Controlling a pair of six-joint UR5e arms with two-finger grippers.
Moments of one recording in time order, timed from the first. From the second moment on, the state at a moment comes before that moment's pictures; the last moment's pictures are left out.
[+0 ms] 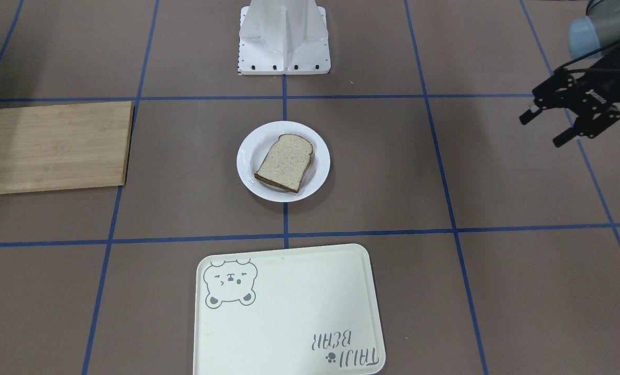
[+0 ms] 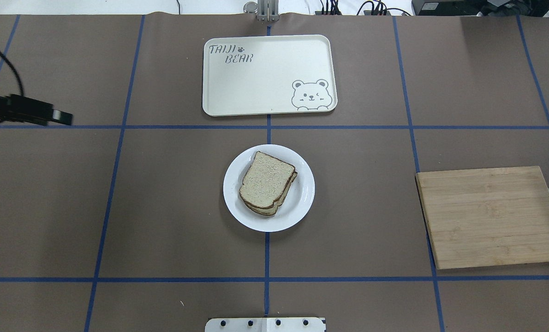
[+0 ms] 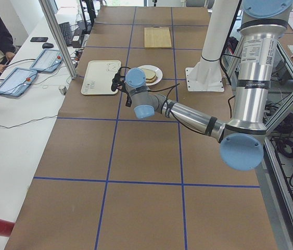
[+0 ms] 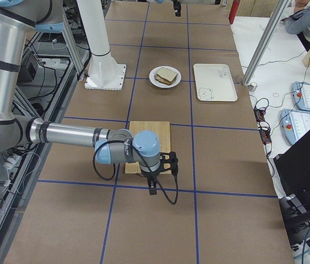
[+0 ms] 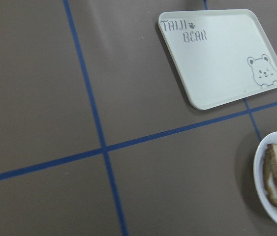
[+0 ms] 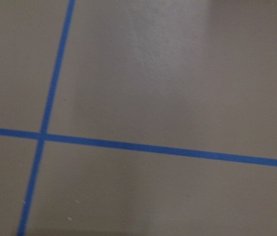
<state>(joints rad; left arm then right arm) -1.02 -1.67 -1.82 -2.49 -2.38 -1.09 1.57 -1.88 1.77 -1.38 2.34 -0.08</state>
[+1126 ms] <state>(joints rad) -0.56 -1.98 -1.45 -2.84 -1.92 -1.59 1.61 -1.87 1.76 -1.38 2.33 -0.08</state>
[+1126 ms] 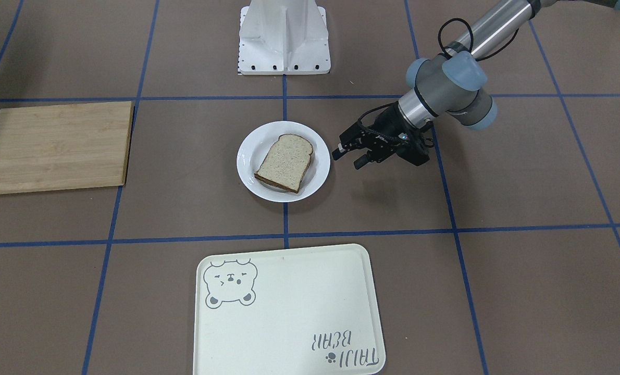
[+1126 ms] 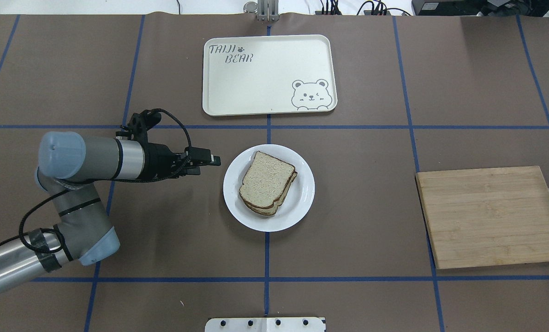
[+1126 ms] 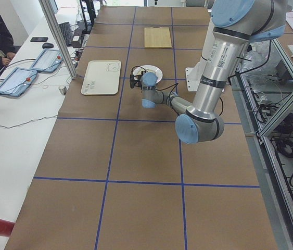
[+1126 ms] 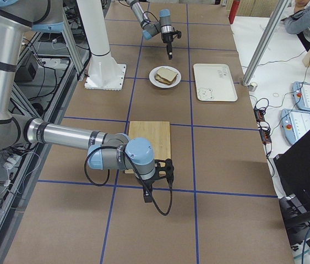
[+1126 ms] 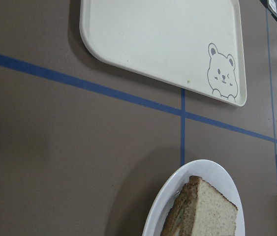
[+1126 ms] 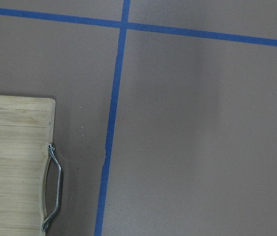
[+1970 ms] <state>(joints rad) -0.52 -1.99 -1.42 -2.86 -1.90 -1.59 1.61 -1.86 1.75 -1.38 2.33 -0.07</state>
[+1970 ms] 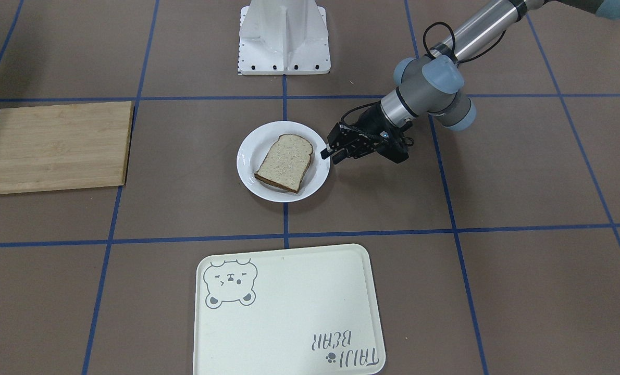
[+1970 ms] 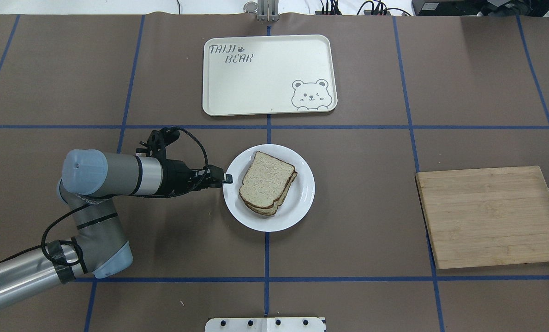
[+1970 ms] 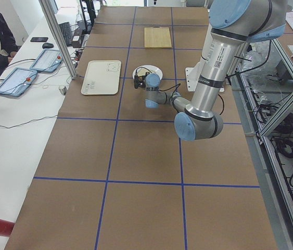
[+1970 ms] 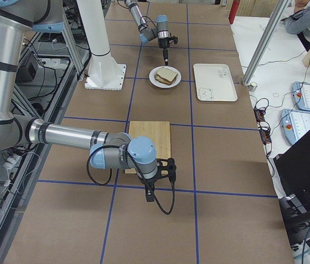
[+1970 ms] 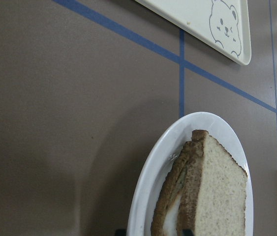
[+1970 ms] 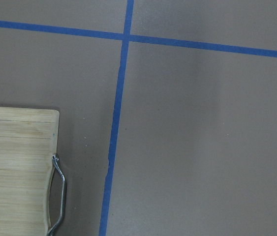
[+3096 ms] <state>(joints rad) -0.45 -2.01 -1.40 -2.87 -1.84 -1.59 1.61 -1.86 1.75 -1.39 2.33 -0.07</state>
